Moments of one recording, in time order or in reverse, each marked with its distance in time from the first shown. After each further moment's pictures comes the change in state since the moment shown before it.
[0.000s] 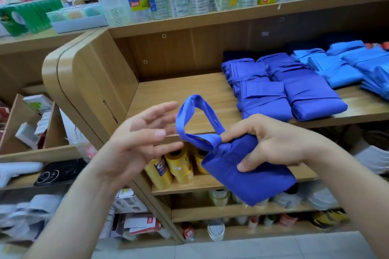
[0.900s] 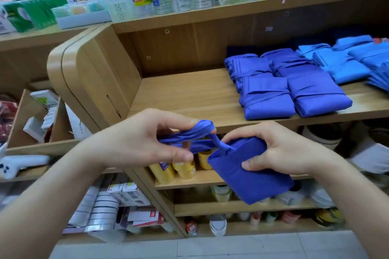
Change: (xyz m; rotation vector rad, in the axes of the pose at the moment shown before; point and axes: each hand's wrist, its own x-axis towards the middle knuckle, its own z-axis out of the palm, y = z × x) left_hand 0.007 0.037 0.020 0.920 -0.408 0.084; right_hand -0.015 0.013 0.012 -0.107 0.142 0.030
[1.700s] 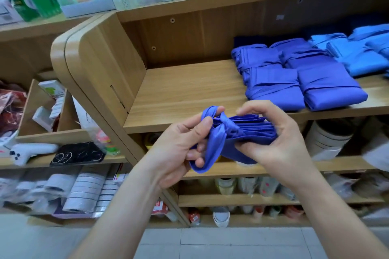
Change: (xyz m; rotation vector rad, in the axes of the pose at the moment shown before) left_hand 0.027 -0.011 0.077 -1.111 0.436 -0.288; right_hand 0.002 0.002 0.043 0.383 0.560 -0.369
